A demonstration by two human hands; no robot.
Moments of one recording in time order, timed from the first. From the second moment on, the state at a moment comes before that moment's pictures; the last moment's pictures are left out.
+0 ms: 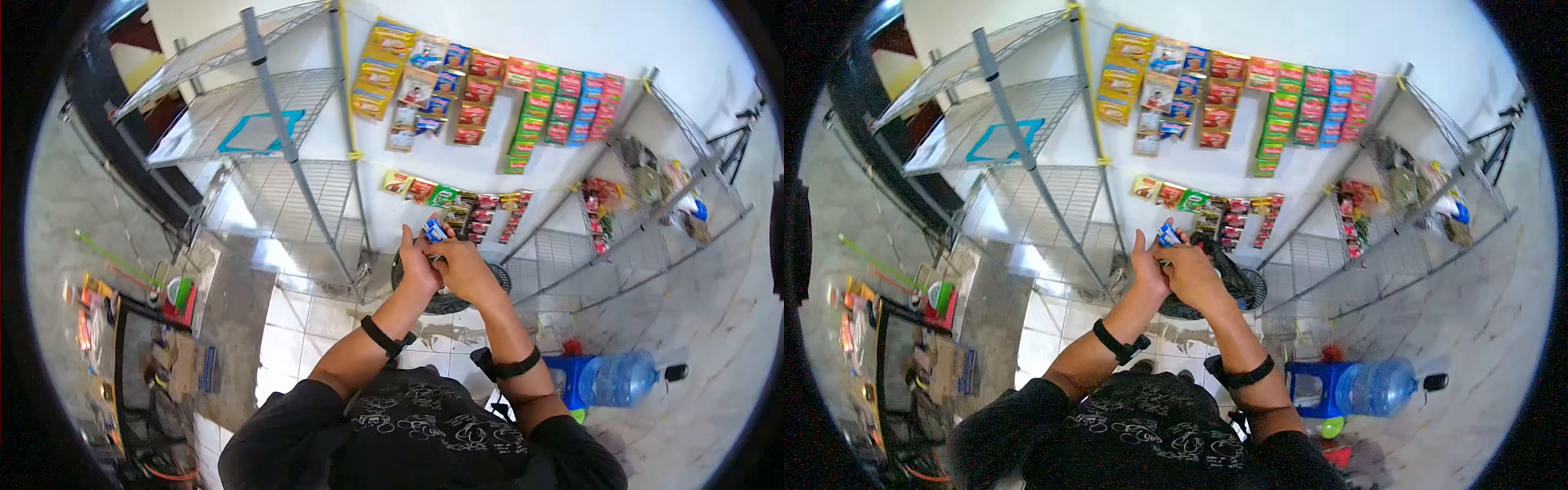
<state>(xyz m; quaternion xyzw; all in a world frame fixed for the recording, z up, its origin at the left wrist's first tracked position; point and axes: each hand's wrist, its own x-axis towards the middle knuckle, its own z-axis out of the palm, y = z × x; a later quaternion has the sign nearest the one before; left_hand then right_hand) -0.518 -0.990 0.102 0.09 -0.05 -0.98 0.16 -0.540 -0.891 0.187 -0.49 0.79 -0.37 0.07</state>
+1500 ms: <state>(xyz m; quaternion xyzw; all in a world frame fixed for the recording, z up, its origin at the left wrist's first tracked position) -0.303 -1.299 0.041 0.33 -0.10 -0.87 0.35 -0.359 -1.213 0.088 -0.34 0.69 -0.50 0.39</state>
